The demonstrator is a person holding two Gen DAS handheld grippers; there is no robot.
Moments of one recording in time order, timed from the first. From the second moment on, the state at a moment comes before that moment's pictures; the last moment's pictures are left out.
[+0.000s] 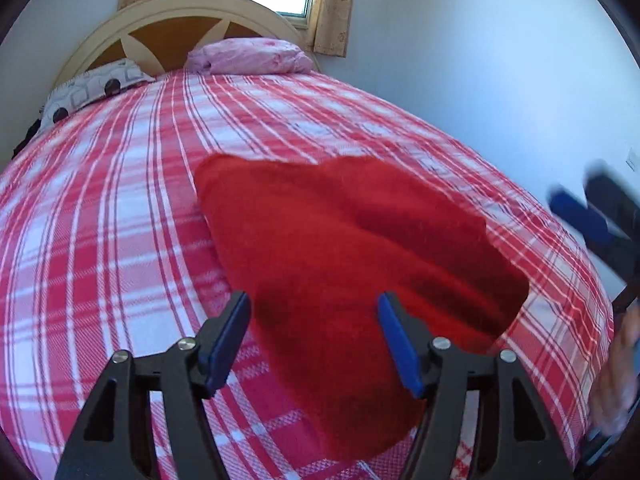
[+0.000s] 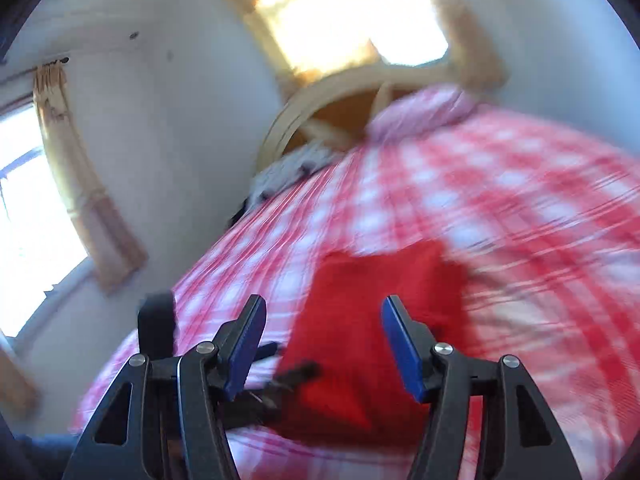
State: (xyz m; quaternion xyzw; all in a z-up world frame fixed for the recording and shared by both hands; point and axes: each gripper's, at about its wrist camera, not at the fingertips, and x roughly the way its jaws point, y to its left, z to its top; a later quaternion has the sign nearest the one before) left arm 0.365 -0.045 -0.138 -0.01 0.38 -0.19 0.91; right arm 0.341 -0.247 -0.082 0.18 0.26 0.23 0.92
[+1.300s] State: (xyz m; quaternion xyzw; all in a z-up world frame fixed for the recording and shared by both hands) left arm 0.364 -0.027 -0.177 -0.07 0.41 -0.20 0.89; right arm 0.389 -0.217 -0.126 0.01 0.39 0.11 0.91
